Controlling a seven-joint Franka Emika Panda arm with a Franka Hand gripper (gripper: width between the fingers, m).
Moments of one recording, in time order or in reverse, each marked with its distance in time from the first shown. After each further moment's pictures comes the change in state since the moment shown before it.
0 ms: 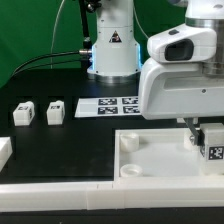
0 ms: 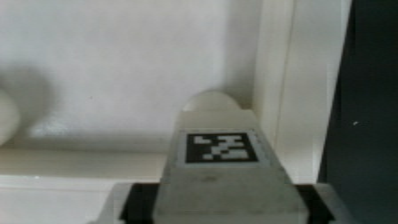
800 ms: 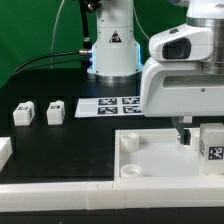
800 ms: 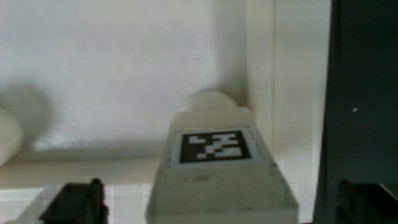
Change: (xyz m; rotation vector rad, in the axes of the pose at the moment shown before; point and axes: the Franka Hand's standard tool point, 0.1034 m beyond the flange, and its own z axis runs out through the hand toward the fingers) arm 0.000 0.000 0.000 -0.001 0.001 0.020
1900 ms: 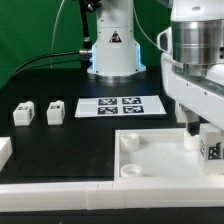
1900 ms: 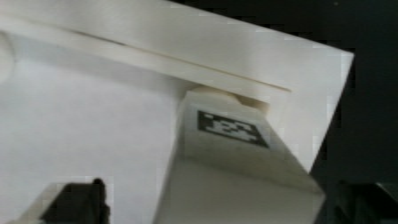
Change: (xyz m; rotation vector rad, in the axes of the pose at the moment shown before) arm 0.001 0.009 0.001 0.063 -0.027 1.137
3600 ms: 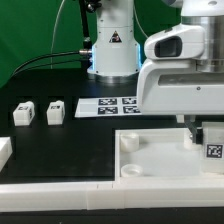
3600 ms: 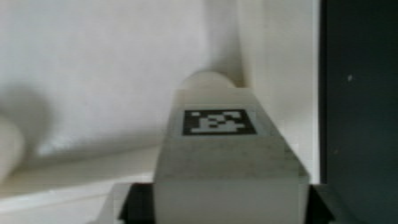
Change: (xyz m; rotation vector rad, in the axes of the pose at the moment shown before) arm -0.005 -0.007 -0.004 -0.016 0.049 -0.788
